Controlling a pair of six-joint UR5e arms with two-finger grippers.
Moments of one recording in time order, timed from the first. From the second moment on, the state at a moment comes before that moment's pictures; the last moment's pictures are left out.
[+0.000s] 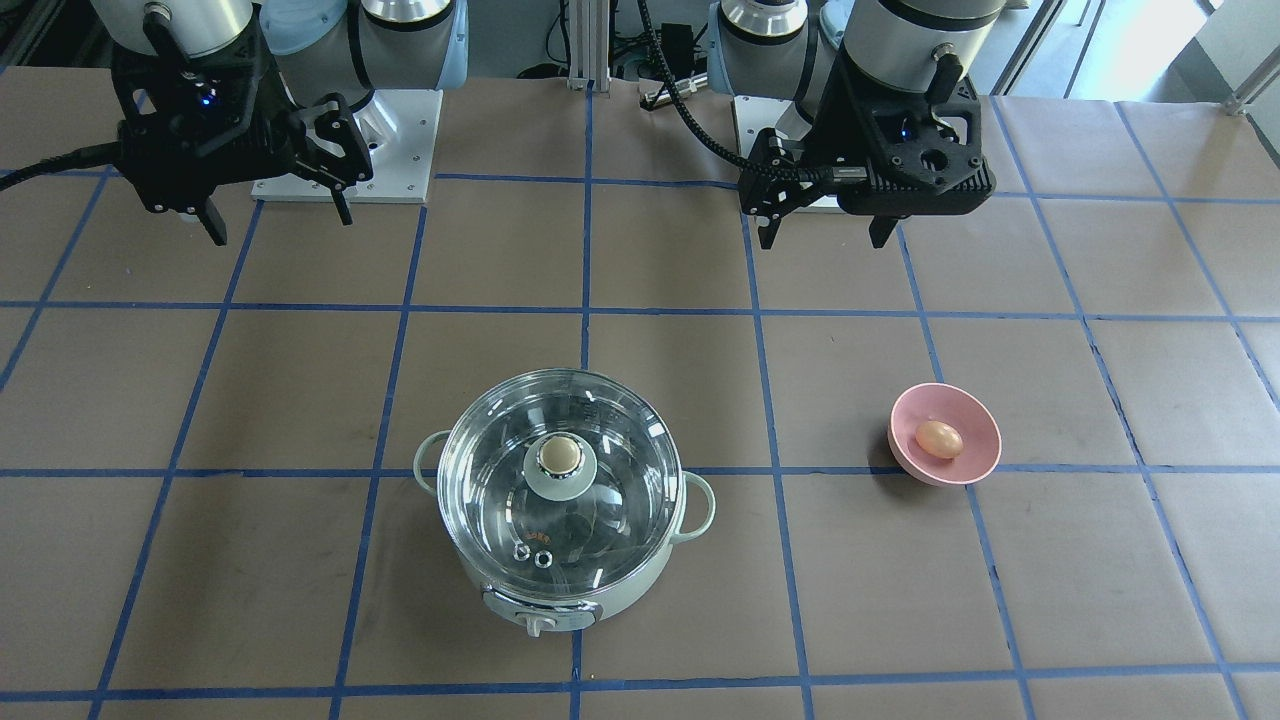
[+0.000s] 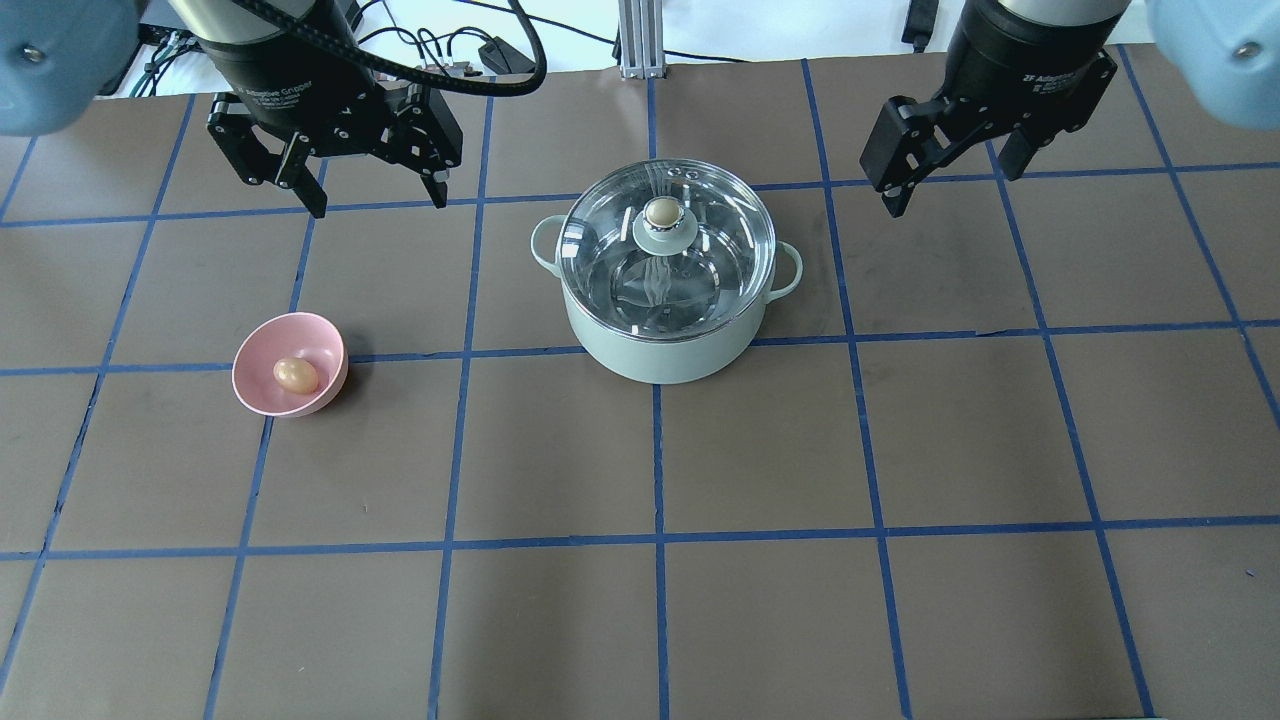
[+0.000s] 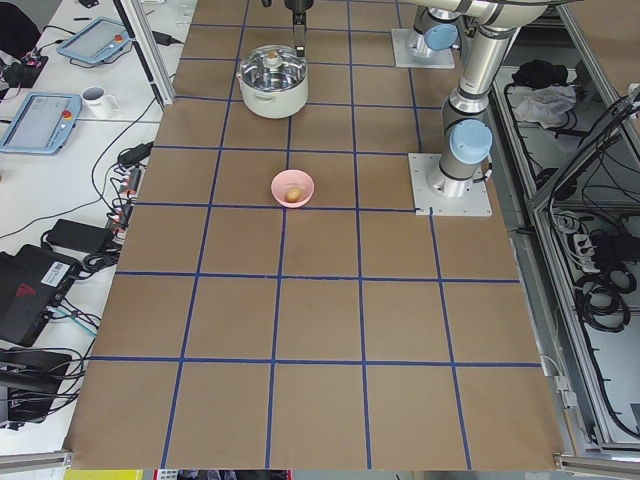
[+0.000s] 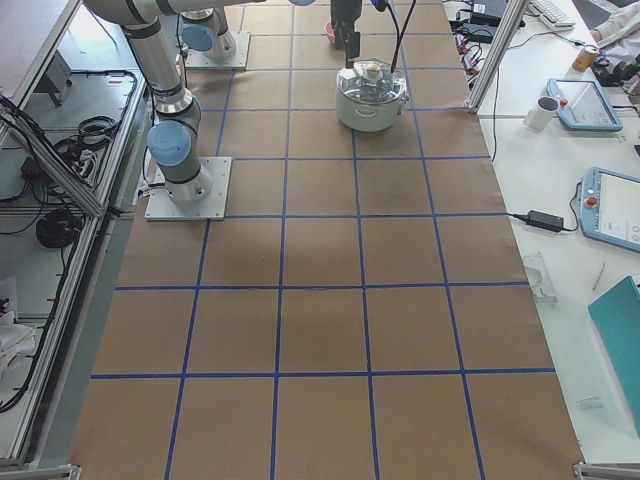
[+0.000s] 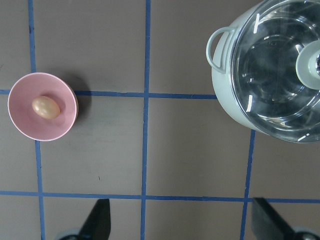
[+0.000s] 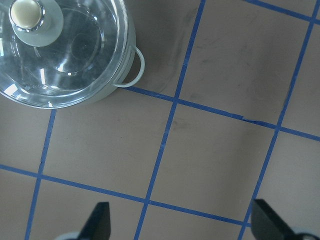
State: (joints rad) left arm -1.67 -1.64 -1.38 -1.70 1.57 -0.14; right arm 1.61 -1.56 1.46 -1.49 -1.61 -0.23
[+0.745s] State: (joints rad) left arm -1.65 -1.65 -1.40 -1.66 1.58 -0.13; right arm 1.61 -1.57 1.47 -1.50 -1.61 -0.23
